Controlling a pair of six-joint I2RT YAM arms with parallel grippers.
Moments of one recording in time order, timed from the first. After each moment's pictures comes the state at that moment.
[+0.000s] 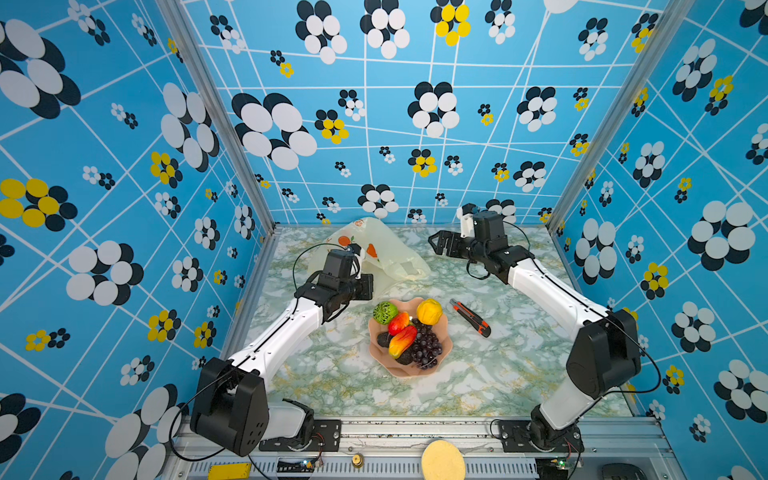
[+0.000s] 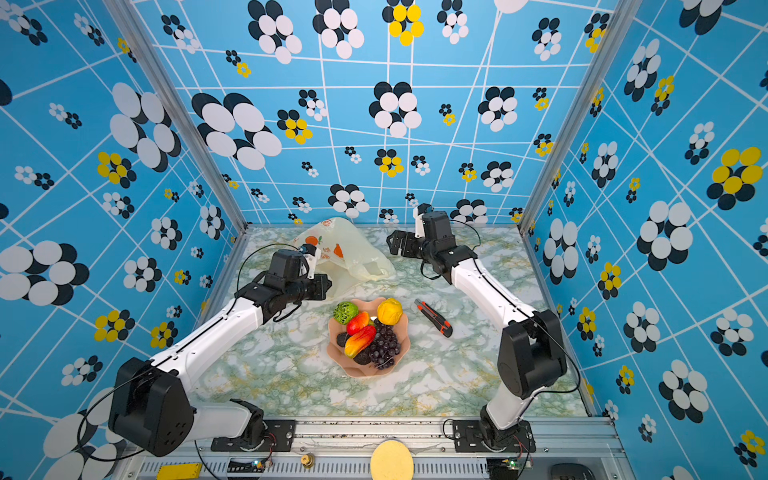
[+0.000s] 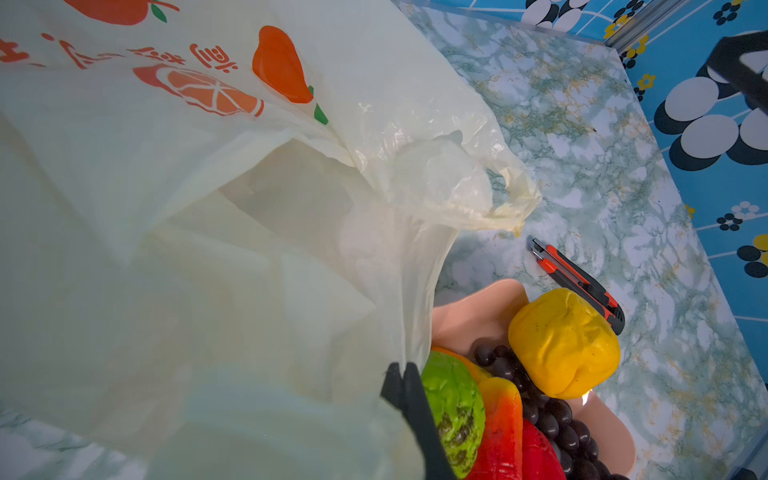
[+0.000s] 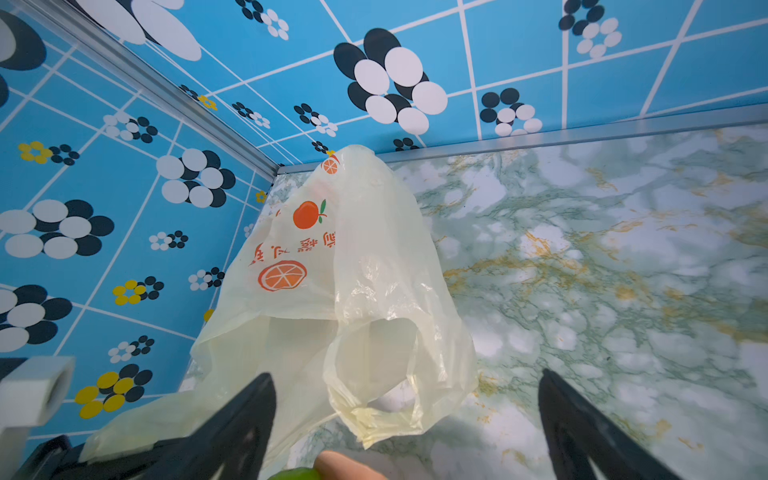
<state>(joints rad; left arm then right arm) -0.36 1.35 1.00 -0.37 0.21 -0.34 0.40 1.65 1.40 -0.27 -0.17 0.43</state>
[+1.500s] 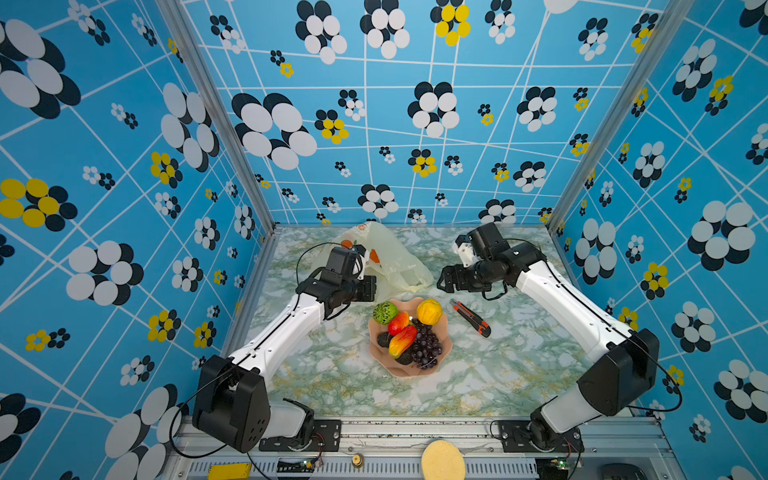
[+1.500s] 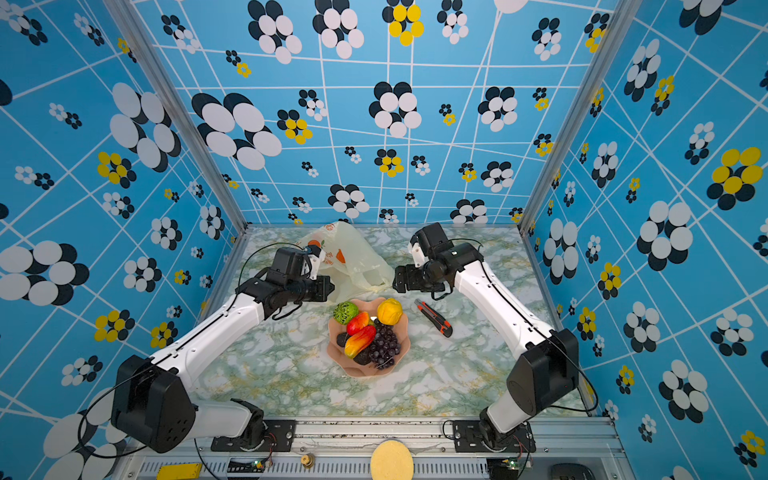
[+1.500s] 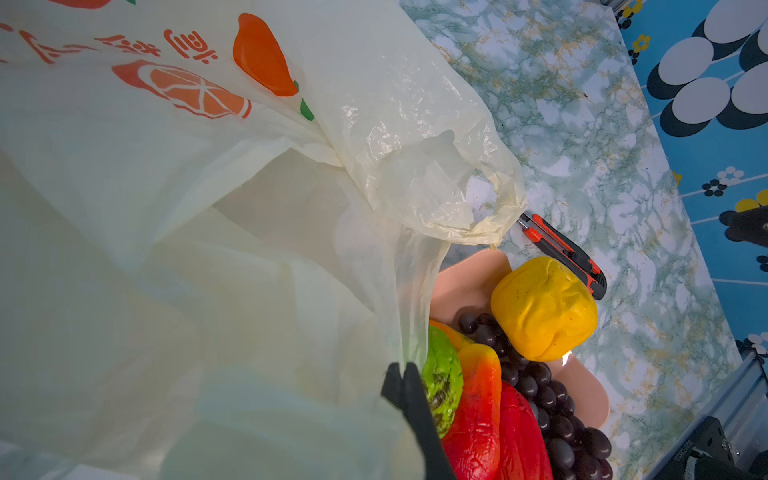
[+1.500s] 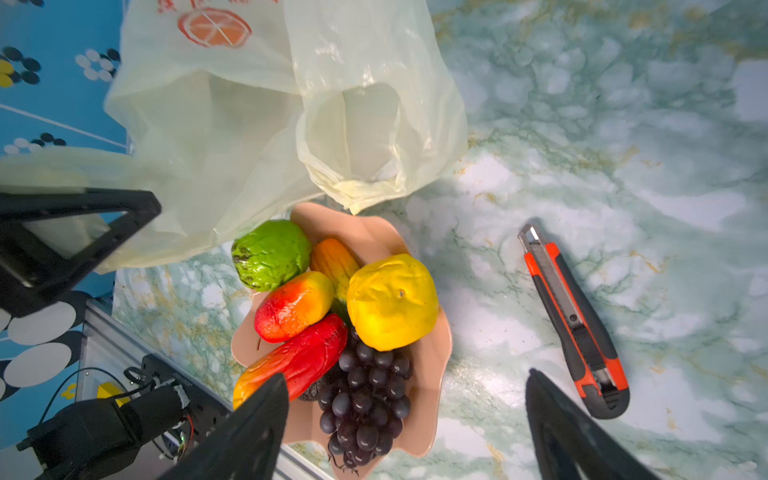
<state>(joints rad) -0.38 1.37 1.06 -0.48 0.26 -0.33 0.48 1.60 1.51 -0.99 -0.21 0.31</state>
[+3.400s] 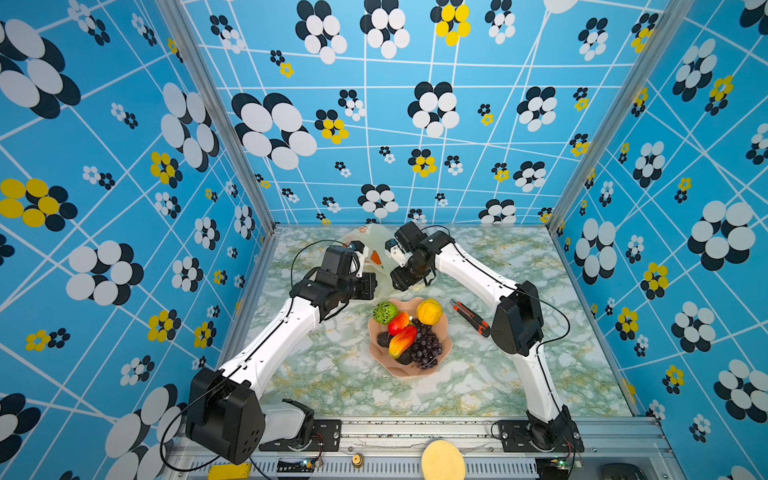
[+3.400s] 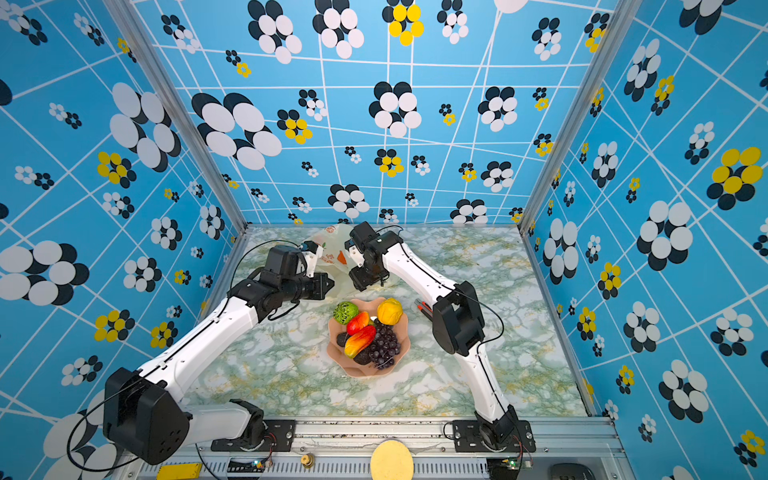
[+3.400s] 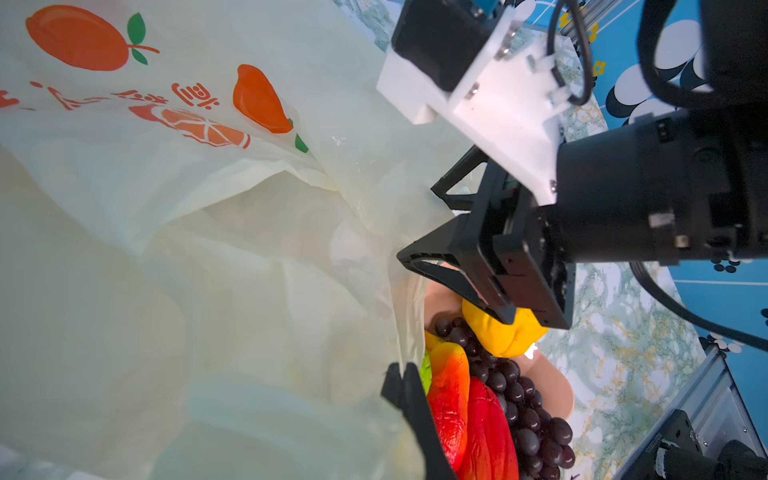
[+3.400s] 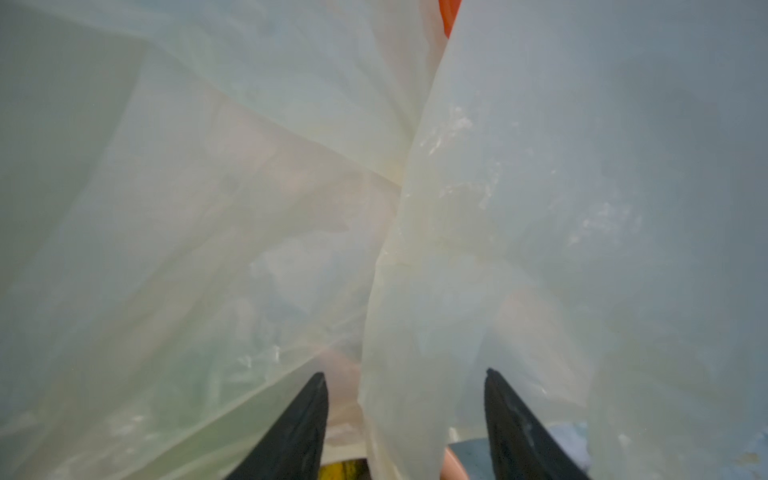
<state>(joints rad) -0.38 1.31 1.07 -0.48 0.28 -0.34 0.68 2.26 2.16 -1.07 -0.11 -0.02</state>
